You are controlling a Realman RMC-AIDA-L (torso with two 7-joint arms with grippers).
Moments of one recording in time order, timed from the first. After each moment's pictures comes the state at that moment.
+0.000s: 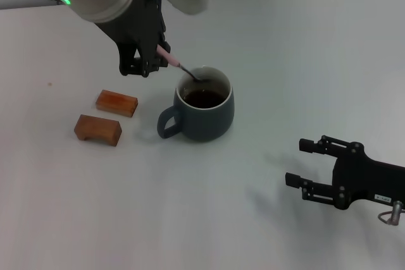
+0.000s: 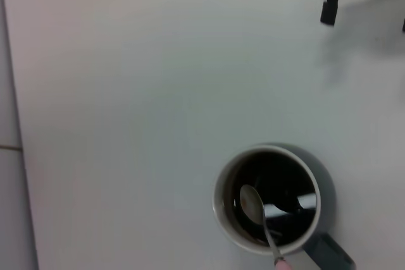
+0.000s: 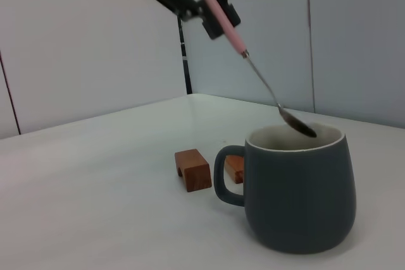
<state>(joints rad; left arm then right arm) -0.90 -2.08 1.51 1.63 2.70 1.82 -2.00 0.37 2.08 -0.38 -0.36 -2.17 -1.57 0.79</state>
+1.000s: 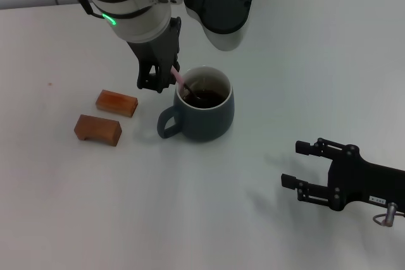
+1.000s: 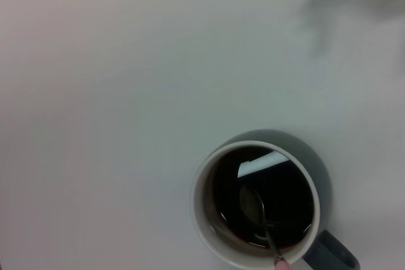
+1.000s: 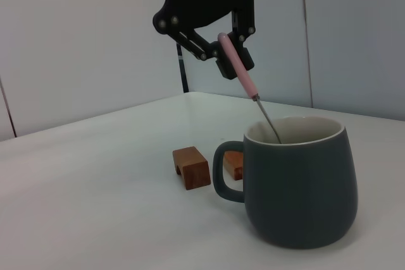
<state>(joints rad) -0.99 -2.08 1.66 1.40 2.73 1.70 -2.02 0.38 2.08 -0.38 -0.32 -2.17 -1.54 0.79</state>
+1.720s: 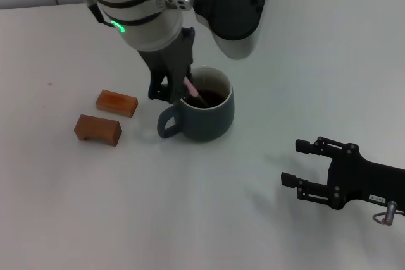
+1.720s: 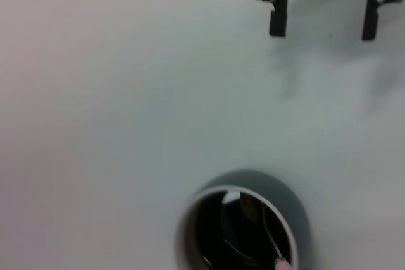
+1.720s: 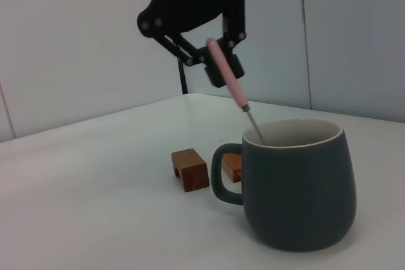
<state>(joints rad) -0.99 -2.08 1.67 1.42 2.66 1.73 -2.02 0.38 2.08 -0.38 -0.32 -2.16 -1.54 0.79</state>
